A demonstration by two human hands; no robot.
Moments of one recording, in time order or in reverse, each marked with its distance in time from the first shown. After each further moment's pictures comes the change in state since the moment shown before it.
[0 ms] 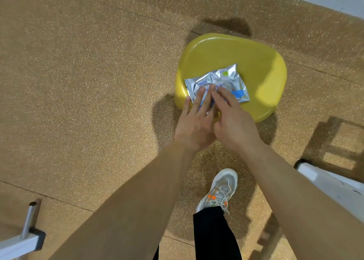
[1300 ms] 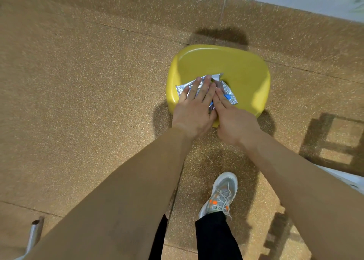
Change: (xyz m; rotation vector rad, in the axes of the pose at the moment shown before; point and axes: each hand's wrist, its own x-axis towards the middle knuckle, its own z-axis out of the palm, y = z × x) left_hand 0.046 -0.003 -0.025 0.080 0.061 0.030; right_hand 0.018 0.033 -0.013 -0.228 -0.180 0.080
